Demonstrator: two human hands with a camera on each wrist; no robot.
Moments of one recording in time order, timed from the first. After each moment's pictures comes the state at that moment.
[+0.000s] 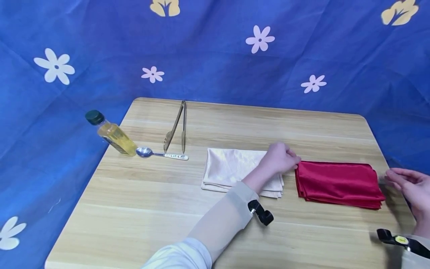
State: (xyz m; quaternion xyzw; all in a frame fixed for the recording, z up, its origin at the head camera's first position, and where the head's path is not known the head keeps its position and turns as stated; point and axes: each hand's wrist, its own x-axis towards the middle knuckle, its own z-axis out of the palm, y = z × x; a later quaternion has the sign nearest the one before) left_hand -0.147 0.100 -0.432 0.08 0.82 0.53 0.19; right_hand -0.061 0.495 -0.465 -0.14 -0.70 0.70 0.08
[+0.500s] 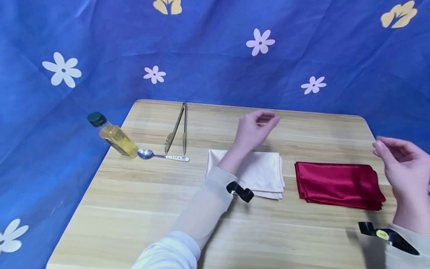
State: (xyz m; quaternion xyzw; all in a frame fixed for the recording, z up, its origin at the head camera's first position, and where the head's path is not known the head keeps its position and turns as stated) left_hand -0.202 0.023 -0.391 0.19 0.77 0.61 -0.08; right_hand -0.095 0.387 -0.390 -0.12 -0.78 0.56 0.27
